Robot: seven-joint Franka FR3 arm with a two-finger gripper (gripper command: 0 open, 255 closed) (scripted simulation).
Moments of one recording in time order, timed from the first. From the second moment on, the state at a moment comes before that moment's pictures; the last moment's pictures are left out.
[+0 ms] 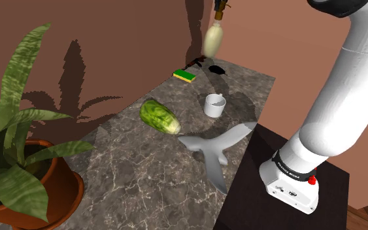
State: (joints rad) arm -0.21 0.24 -0.27 -1.26 0.04 1.60 -0.39
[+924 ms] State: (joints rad) arm -0.16 -0.28 -0.23 -1.72 -0.10 1.56 -0.31
